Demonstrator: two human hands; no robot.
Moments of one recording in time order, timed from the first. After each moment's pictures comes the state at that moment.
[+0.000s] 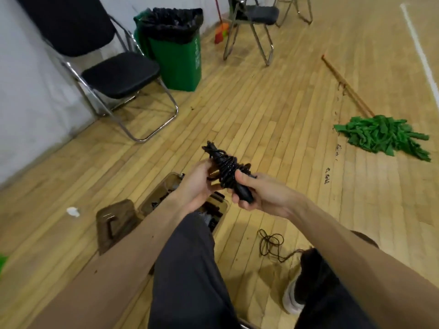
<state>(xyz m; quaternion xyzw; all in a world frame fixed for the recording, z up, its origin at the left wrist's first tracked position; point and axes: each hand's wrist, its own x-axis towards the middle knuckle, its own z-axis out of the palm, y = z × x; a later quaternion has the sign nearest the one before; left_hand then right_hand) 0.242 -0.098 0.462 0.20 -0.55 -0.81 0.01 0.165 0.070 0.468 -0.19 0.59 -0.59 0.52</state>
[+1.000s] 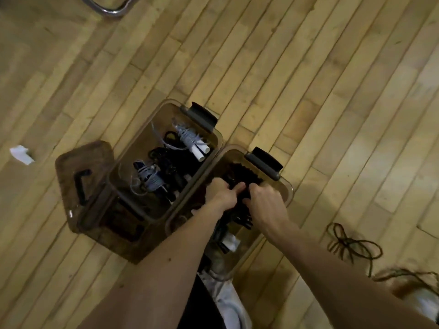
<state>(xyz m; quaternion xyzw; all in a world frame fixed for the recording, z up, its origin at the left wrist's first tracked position) 0.130 -0.230 -0.004 0.54 -0.65 -0.48 -0.26 0.079 -0.123 0.027 -0.29 0.88 -0.06 0.38</state>
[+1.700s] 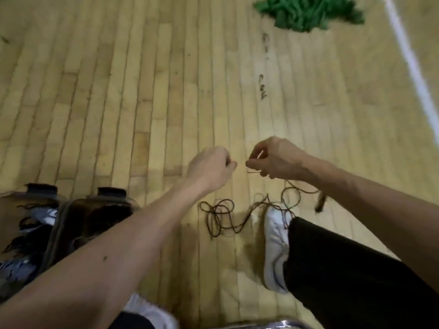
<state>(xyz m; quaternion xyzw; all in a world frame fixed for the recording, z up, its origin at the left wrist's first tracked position) -0.012 0.068 0.165 0.00 -0.94 -0.25 -0.23 -0.036 0.230 0.212 -0.01 0.91 -0.23 0.34</state>
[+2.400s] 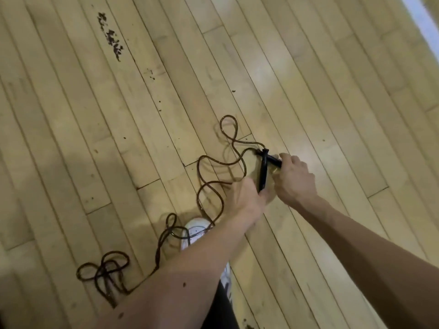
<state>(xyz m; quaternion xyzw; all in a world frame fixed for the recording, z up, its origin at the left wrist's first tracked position) 0.004 0.433 -0.078 0.03 -0.84 -0.31 -0.45 0.021 0.544 -0.073 0.32 0.89 -0.17 0.29</state>
